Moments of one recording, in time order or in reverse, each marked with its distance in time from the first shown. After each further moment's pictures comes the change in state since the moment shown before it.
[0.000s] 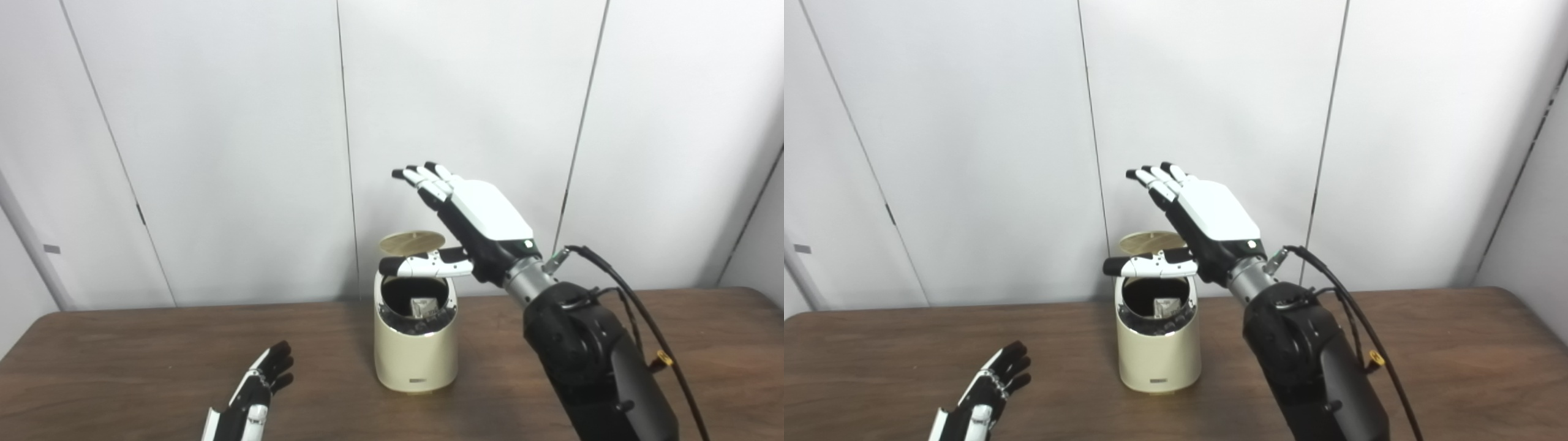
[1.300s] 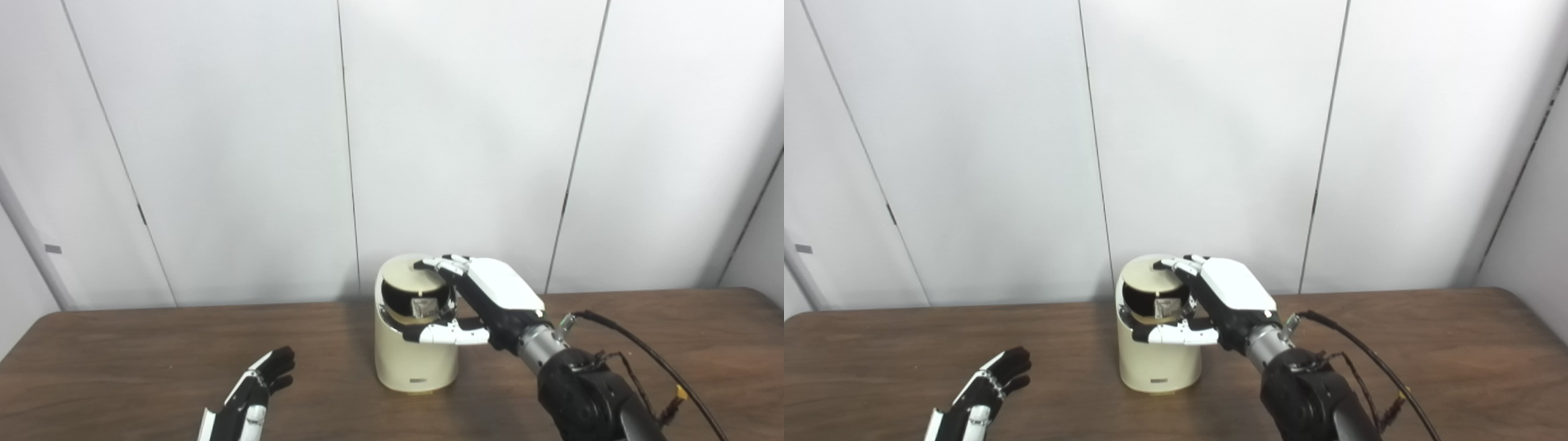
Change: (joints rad) left arm 0.000 -0.041 0.051 0.001 0.026 -0.005 -0.013; right arm 0.205 -0.035 0.026 -0.022 0.033 0.037 -0.012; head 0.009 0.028
